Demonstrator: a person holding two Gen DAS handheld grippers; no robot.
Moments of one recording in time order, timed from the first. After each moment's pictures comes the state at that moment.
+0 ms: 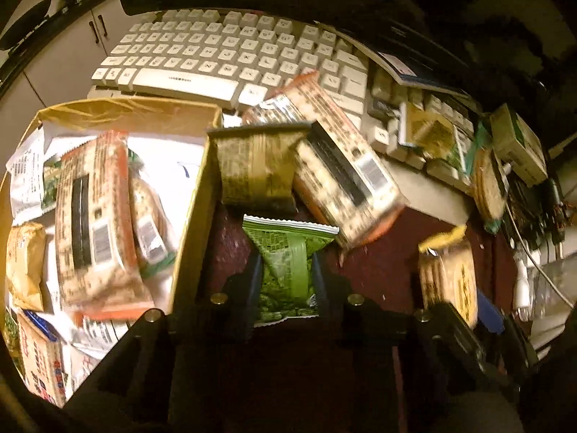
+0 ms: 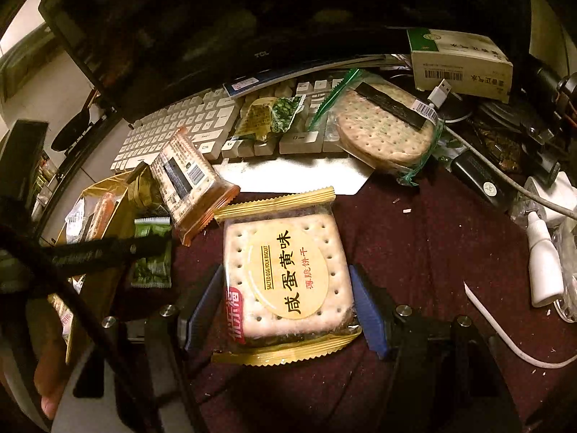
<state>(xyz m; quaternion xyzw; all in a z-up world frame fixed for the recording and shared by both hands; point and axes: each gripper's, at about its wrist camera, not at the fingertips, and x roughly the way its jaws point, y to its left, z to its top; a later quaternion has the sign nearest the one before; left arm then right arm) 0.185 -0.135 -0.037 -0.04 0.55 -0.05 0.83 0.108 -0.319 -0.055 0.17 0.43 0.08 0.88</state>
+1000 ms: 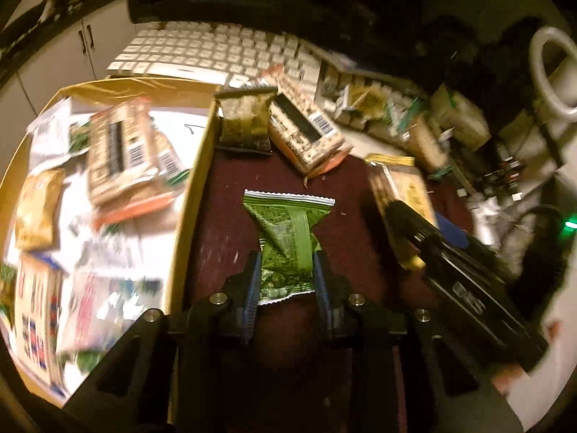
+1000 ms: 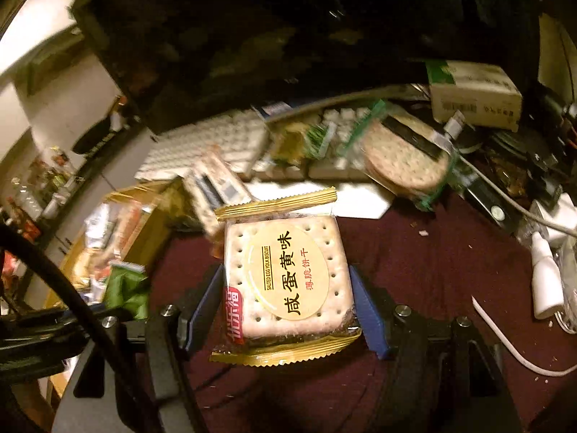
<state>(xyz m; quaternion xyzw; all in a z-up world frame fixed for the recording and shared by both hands) 0.075 -0.109 -0.009 -0.07 0.50 -0.12 0.85 0.098 -0.312 -0.039 0.16 0.37 0.12 0.91</state>
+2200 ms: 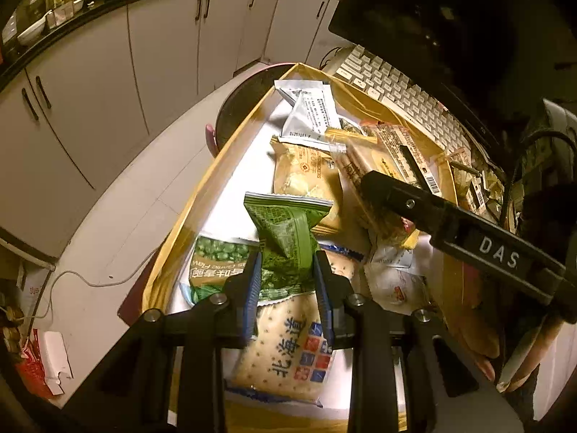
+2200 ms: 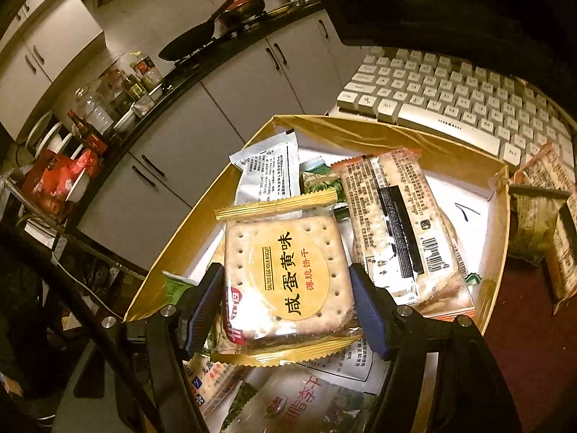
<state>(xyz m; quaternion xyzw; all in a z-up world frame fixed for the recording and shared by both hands) 0.061 0.099 0.000 -0.15 0.49 0.01 0.86 0.157 -0.048 -0.010 0.09 0.47 0.31 0.82</state>
